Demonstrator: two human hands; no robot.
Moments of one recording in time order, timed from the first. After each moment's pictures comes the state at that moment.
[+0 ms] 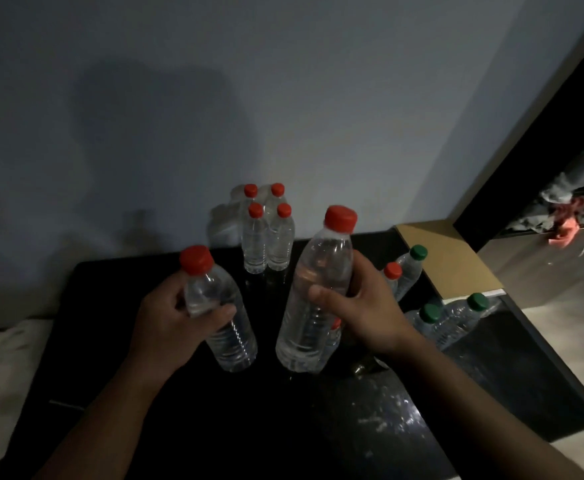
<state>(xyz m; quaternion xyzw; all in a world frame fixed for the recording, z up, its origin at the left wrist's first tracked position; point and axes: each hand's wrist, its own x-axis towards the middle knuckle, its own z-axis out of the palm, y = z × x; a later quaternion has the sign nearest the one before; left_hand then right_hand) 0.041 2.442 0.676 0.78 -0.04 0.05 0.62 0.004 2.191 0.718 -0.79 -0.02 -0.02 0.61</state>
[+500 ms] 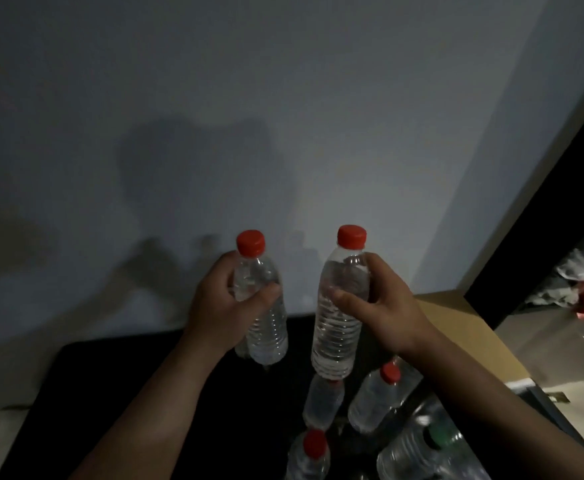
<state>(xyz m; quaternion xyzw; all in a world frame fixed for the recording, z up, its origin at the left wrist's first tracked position) 0.165 2.332 0.750 0.77 -0.11 0.11 0.62 0.118 2.102 0.778 -0.83 -0.06 -0.07 0.55</state>
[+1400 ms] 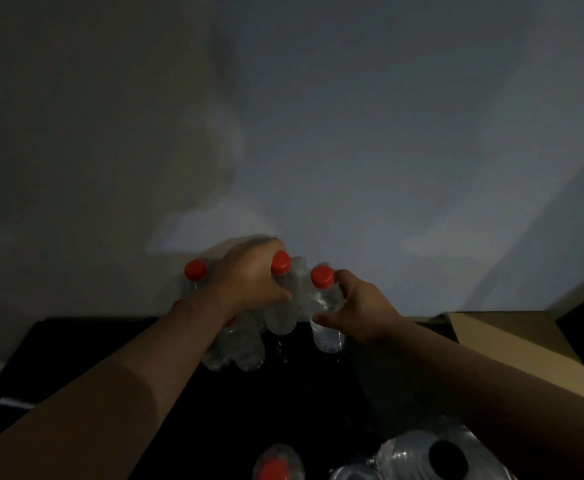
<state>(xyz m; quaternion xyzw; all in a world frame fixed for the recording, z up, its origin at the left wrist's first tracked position) 0.359 2.217 0.648 0.97 -0.13 -0.02 0.21 0.330 2.004 0.604 -0.90 -0.07 0.12 0.41</state>
